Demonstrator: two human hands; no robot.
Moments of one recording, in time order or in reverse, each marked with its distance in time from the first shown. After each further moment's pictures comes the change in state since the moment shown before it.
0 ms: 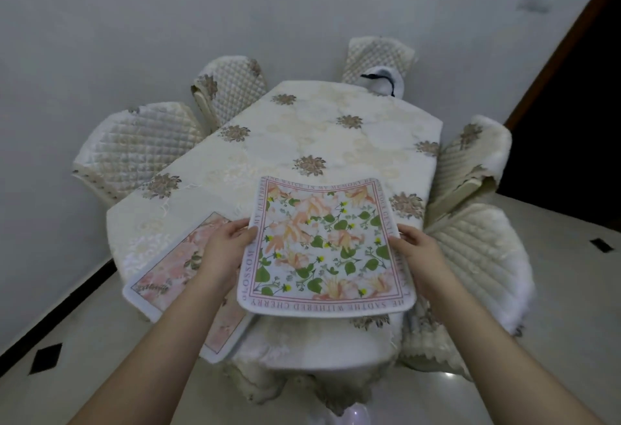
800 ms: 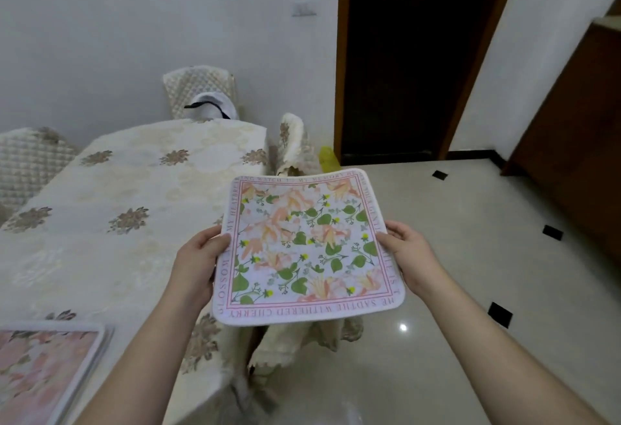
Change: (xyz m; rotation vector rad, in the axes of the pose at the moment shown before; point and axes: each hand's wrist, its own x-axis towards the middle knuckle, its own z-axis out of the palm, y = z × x) left_hand -0.099 0.003 0.355 0.085 -0.337 0.038; right_hand -0.105 0.001 -0.358 0.276 0.390 -0.033
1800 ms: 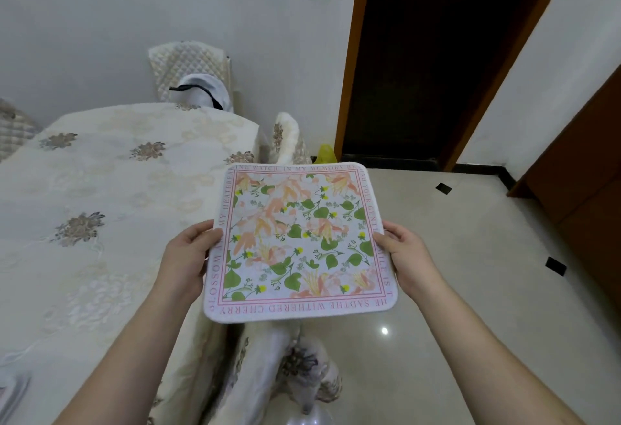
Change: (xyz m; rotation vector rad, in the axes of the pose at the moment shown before) left_hand 0.150 -0.006 0.071 -0.074 0.076 -0.040; right_hand 0.170 -0.034 -0.014 -0.001 -0.040 0.048
